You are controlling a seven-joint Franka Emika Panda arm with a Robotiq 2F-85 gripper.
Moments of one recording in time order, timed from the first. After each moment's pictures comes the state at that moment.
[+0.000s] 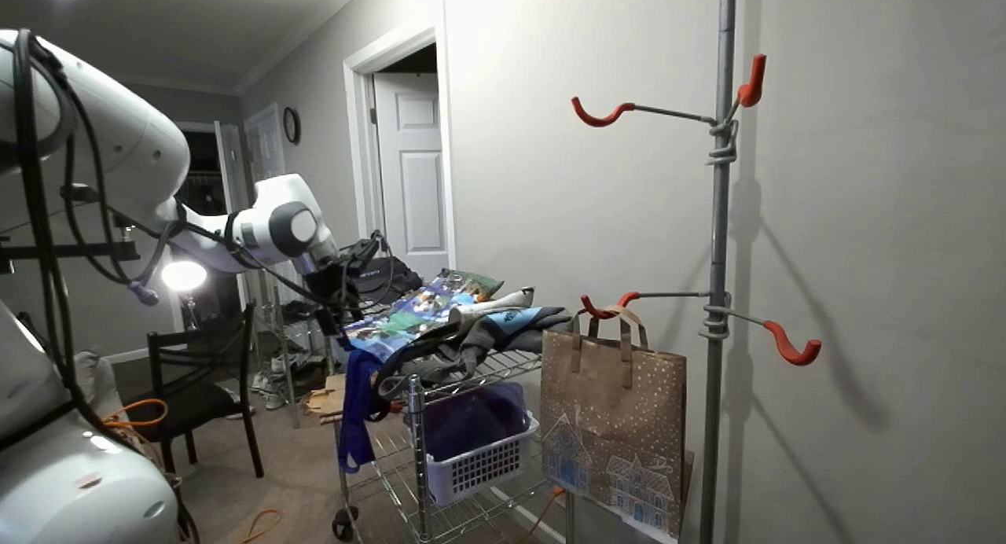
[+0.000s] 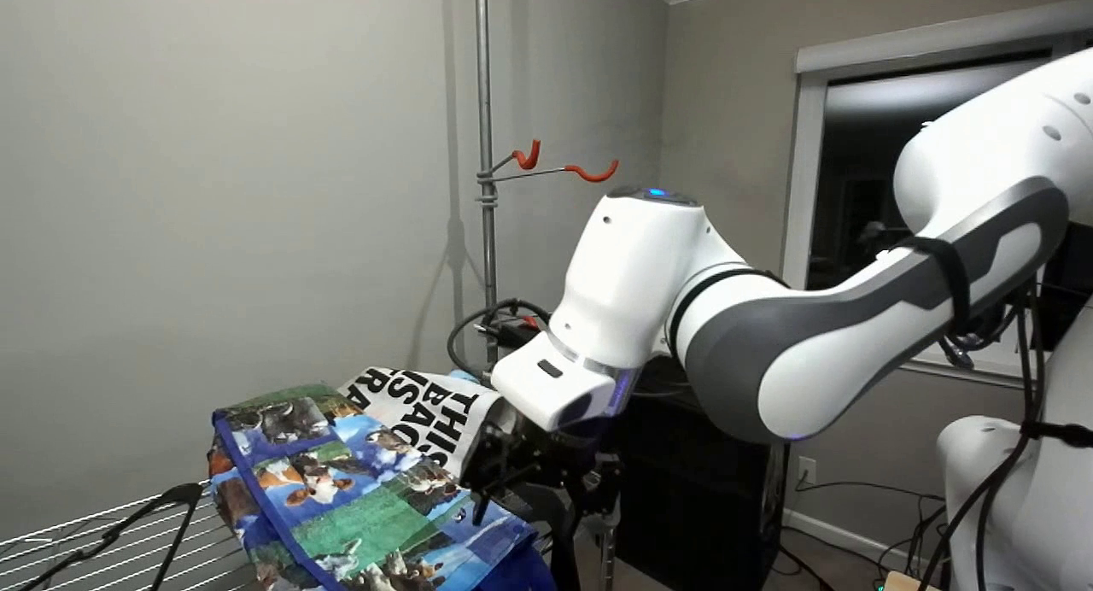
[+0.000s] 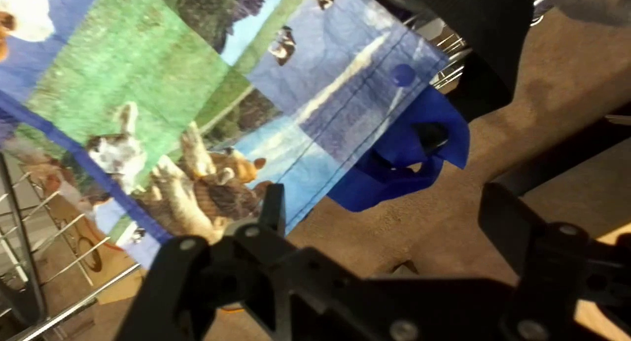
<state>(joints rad) 0.46 -0.33 0.39 -2.40 -0.09 2.41 -1.56</state>
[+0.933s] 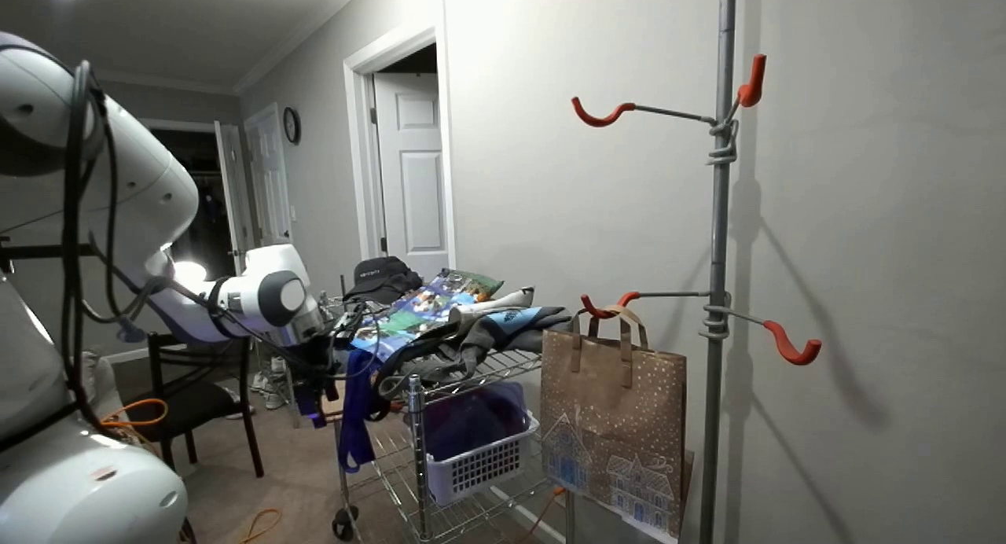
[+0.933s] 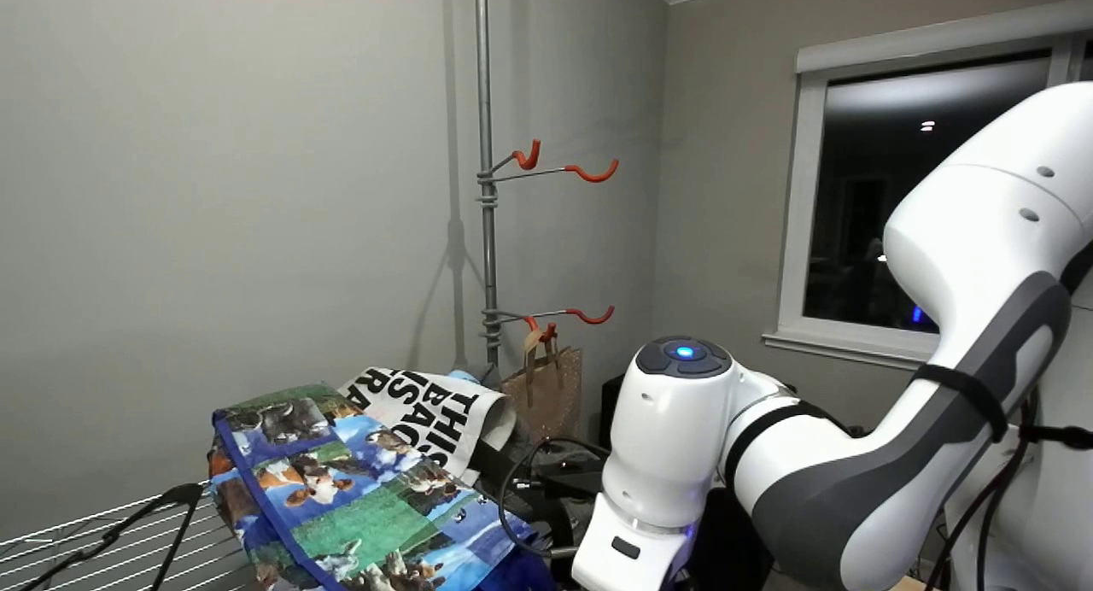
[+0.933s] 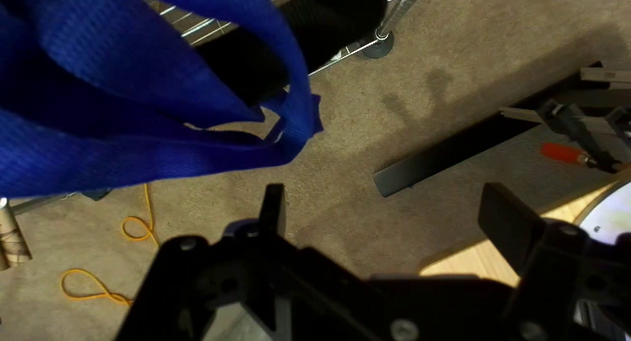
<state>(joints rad) 0.55 -0.28 0.37 -2.66 -0.11 2.51 -1.64</state>
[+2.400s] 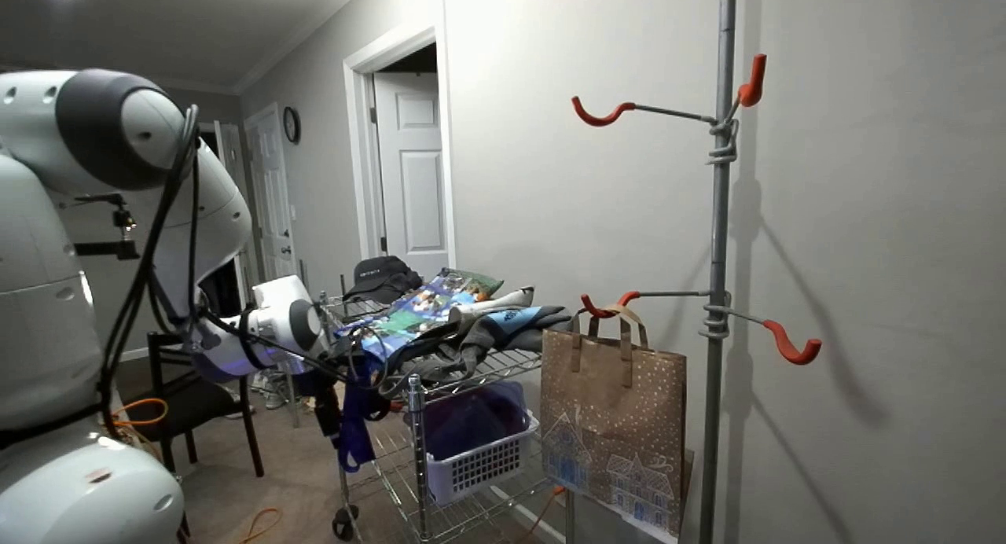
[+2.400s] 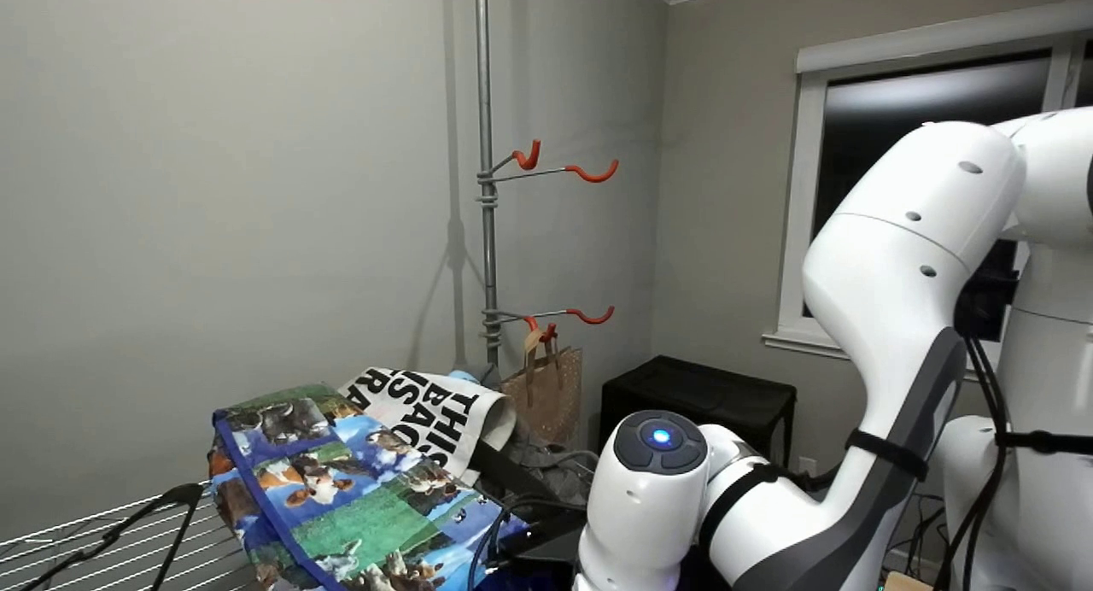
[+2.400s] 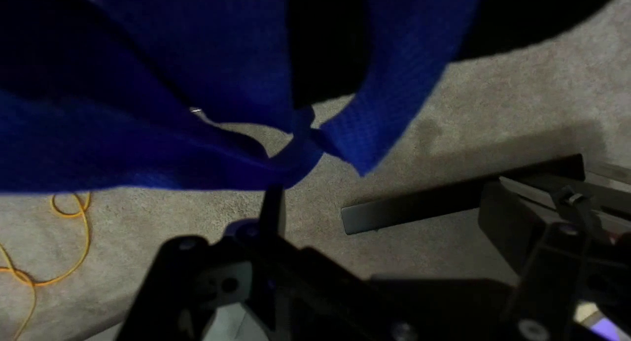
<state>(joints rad) 0.51 -0.05 0.37 -2.62 -0.43 2.66 -1.65</state>
